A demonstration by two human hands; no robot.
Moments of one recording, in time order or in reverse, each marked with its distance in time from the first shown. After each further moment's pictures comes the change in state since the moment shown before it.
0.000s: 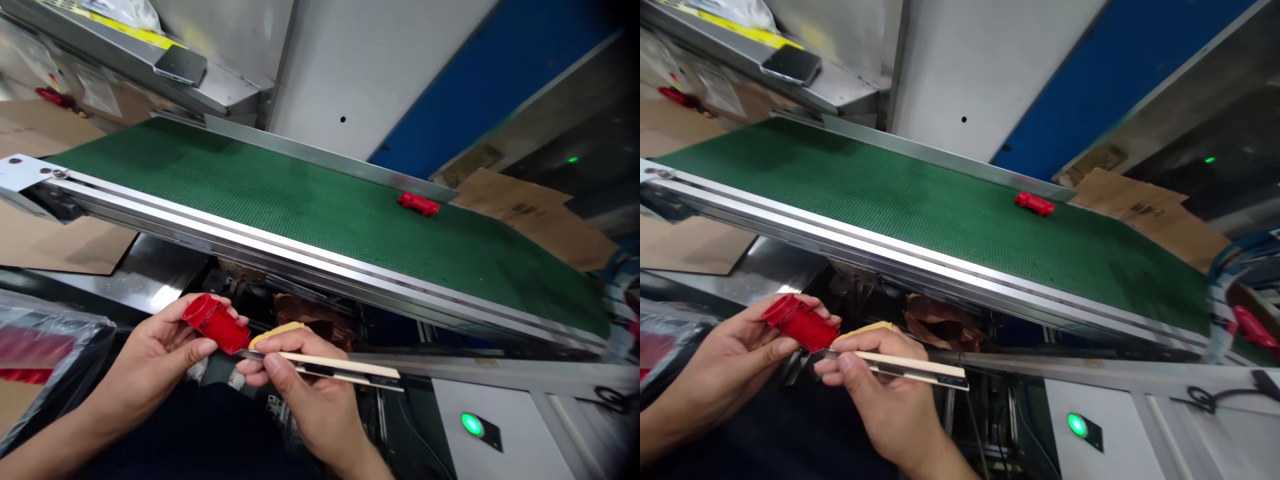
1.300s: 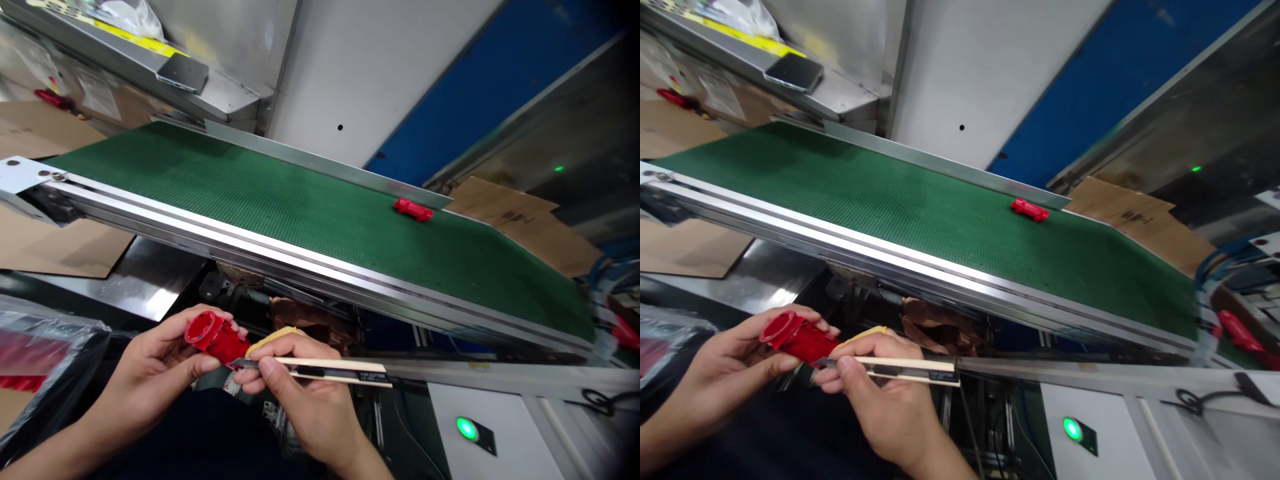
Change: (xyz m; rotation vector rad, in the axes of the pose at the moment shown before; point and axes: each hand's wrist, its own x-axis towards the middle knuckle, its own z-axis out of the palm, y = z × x) left_hand -0.010 0.016 0.019 0.169 0.093 -0.001; right_hand 0.001 -0.003 -0.001 -0.159 -0.047 0.060
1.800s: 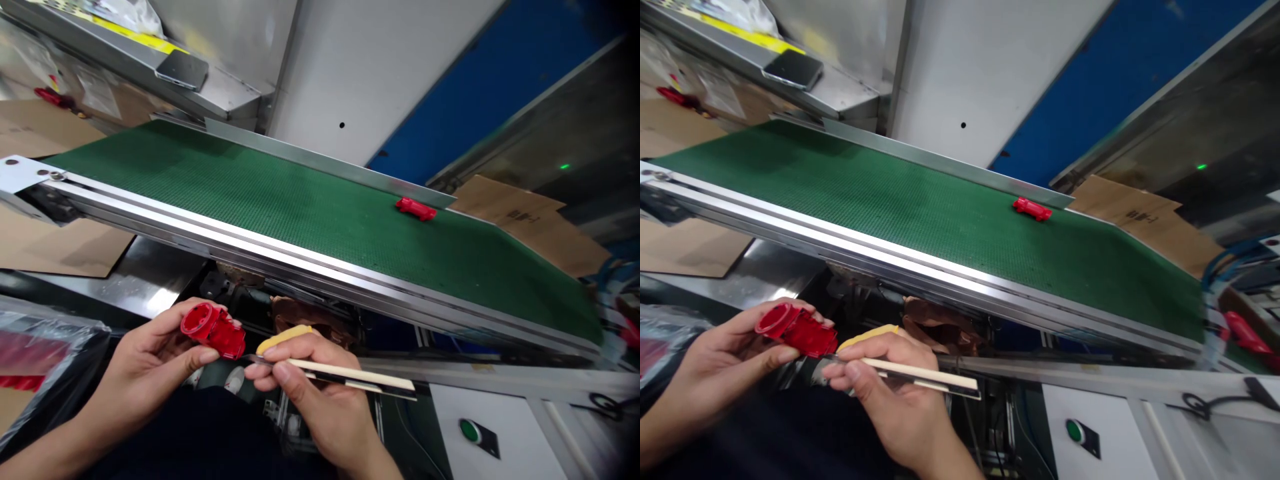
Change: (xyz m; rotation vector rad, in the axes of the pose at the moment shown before) left_hand 0.008 -0.002 -0.007 0.044 0.064 0.108; right_hand -0.002 -0.004 -0.010 0.142 -0.005 -0.036
